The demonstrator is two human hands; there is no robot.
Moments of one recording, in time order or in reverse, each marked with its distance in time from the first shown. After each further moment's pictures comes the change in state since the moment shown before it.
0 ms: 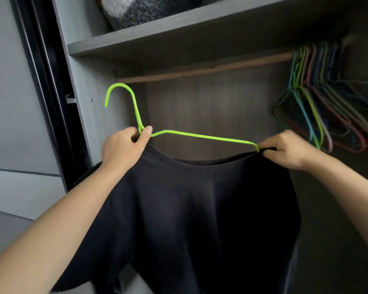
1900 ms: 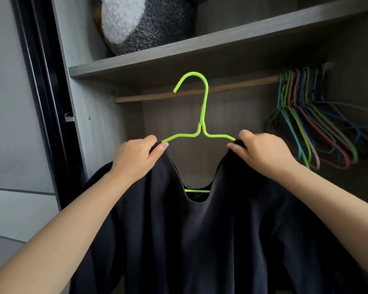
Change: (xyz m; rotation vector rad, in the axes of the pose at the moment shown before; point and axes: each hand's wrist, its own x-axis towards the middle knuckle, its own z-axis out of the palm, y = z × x) left_hand 0.013 0.016 0.003 0.032 -0.013 0.412; right_hand 0.020 -0.039 -0.005 -0.375 0.317 0.020
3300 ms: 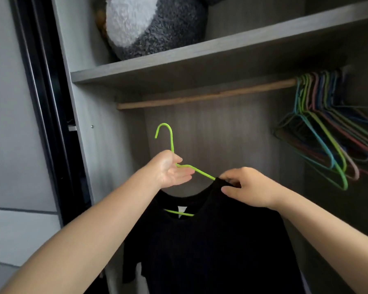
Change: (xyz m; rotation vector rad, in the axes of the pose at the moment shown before) left_hand 0.043 -0.007 0.025 -1.476 -0.484 -1.162; right_hand 0.012 -0.065 0.031 0.550 -0.454 0.050
